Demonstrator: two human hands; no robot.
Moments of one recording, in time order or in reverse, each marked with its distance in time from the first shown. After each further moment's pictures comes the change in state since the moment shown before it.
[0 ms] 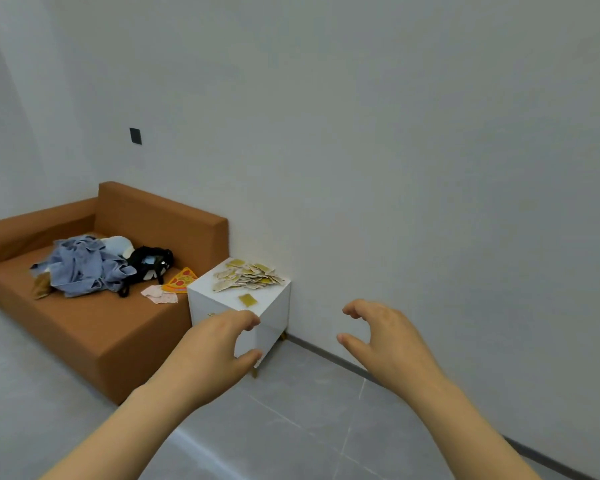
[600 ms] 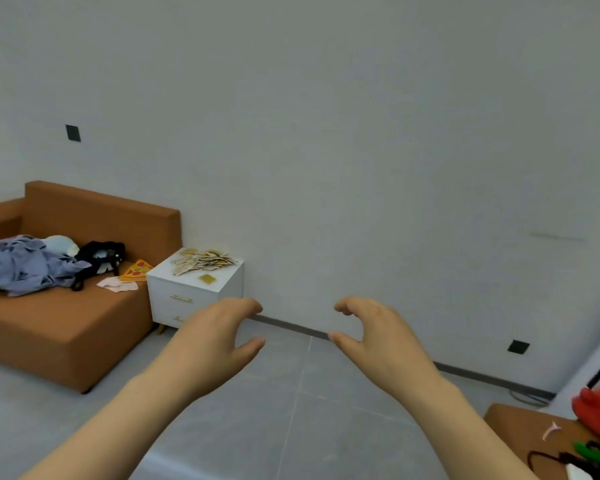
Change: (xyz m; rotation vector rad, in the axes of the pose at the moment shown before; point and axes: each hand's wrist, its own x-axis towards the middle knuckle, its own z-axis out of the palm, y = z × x) left_hand -0.267 0.050 -0.067 -0.044 0.012 0.267; right_hand -0.311 -0.140 -0.040 -0.096 0.112 0.160
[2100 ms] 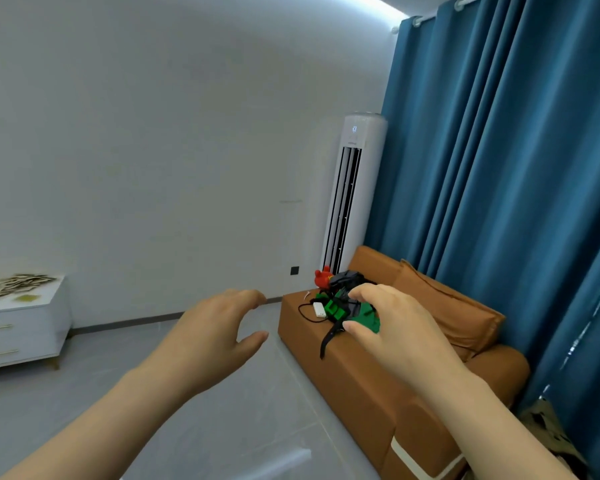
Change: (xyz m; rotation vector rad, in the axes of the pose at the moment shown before) left_hand -0.566 0.173 -0.195 -0.210 -0.037 0.694; right_hand -0.693 -0.327 -0.136 -0.374 0.386 0.529
